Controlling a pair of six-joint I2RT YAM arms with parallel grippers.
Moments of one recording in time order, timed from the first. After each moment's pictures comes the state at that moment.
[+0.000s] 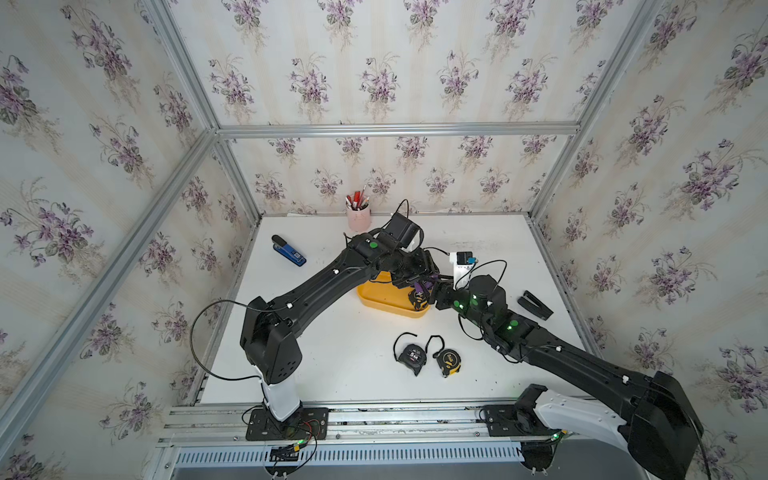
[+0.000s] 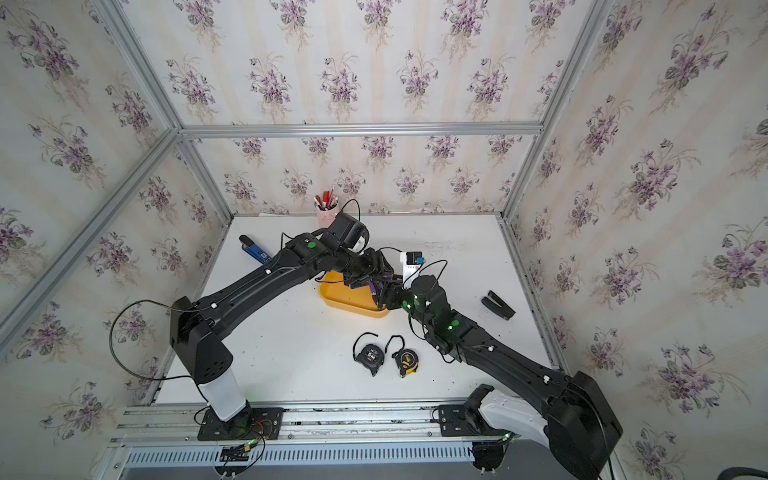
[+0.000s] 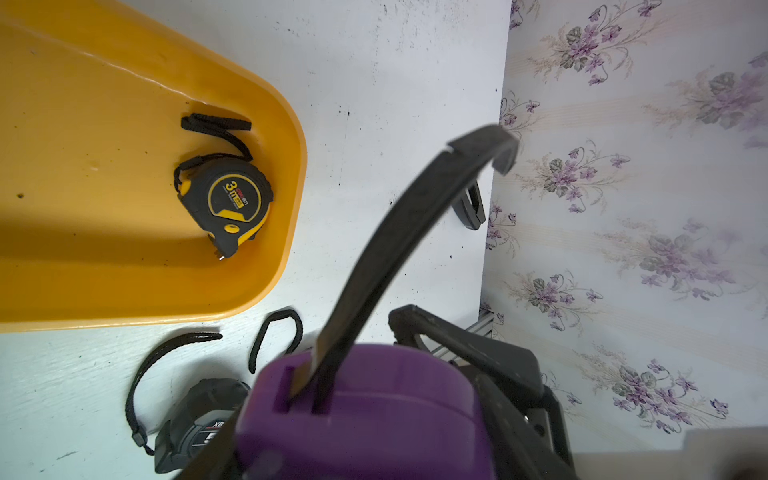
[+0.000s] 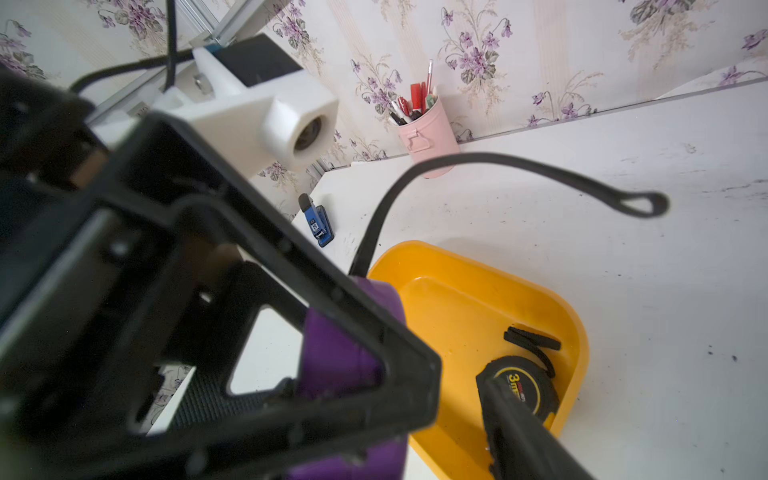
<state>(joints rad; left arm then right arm) -0.73 1.78 1.71 -0.82 0.33 -0.97 0.72 1.11 0.64 0.19 0.03 0.55</state>
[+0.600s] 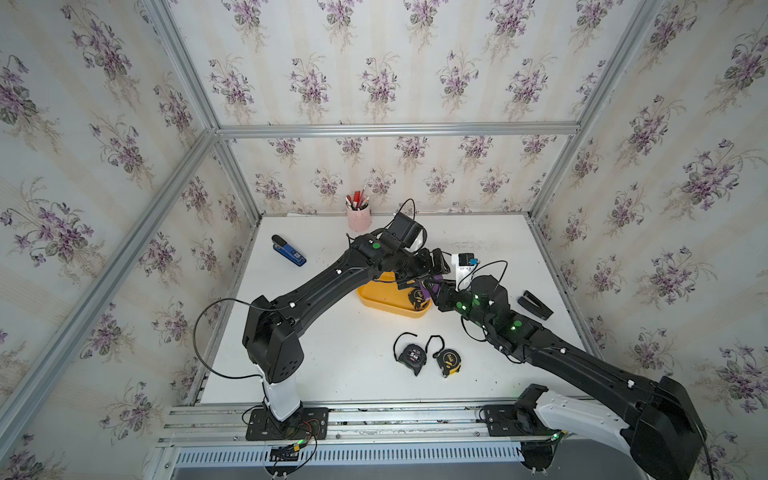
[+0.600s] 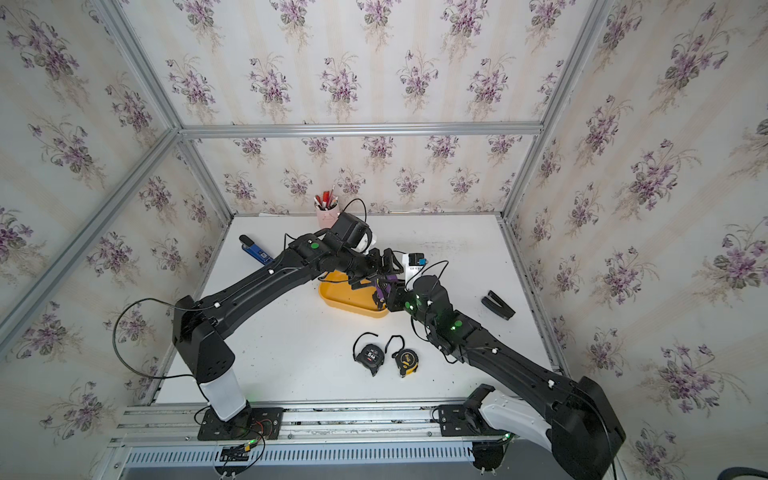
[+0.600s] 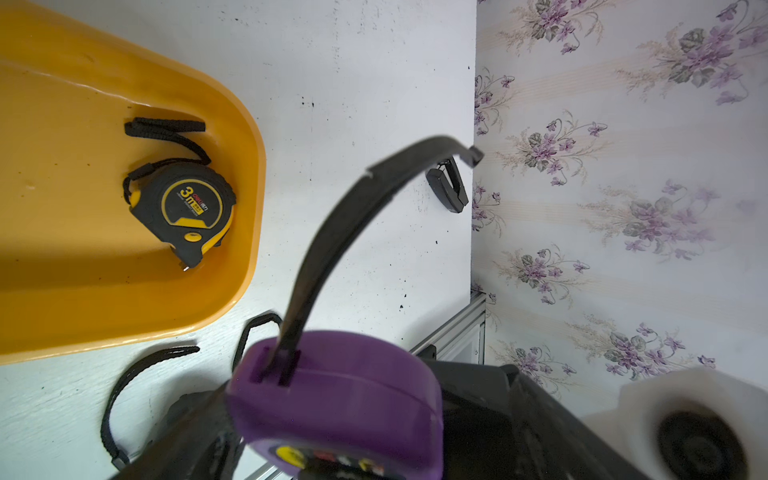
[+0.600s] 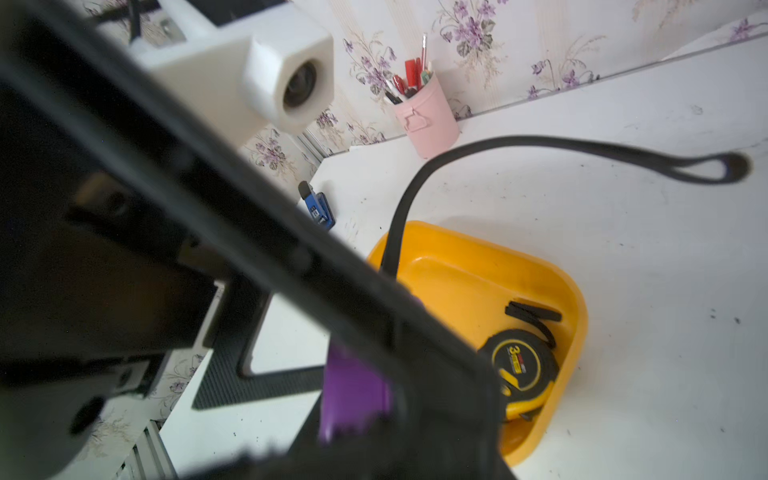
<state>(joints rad) -0.74 1.81 1.73 -0.77 0.38 -0.92 0.71 1.05 0.63 0.06 -0.01 0.60</state>
